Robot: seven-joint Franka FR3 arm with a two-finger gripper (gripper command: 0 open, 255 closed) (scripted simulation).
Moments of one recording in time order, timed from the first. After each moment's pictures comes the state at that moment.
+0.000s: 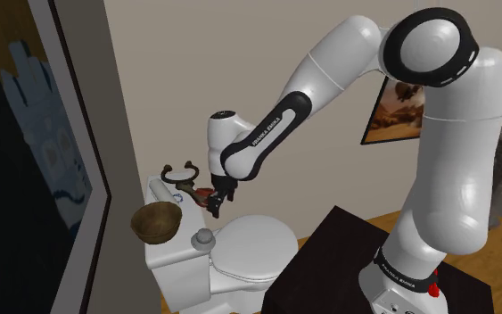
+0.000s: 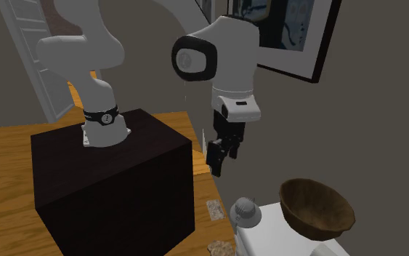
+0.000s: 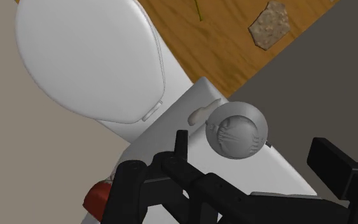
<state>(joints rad) 0.11 0.29 0.20 -2.25 -0.13 2.51 0.16</state>
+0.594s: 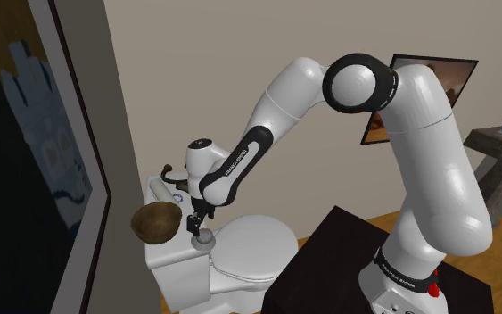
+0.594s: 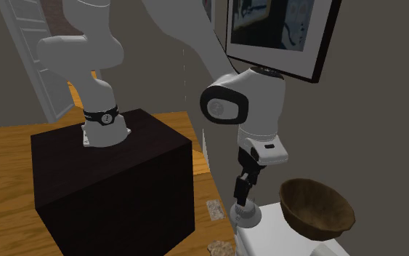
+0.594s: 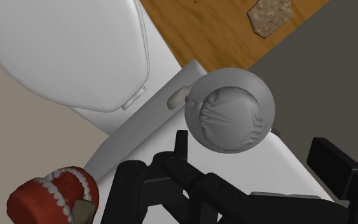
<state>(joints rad) 0.19 0.63 0.16 -1.99 -0.20 2.60 0.21</state>
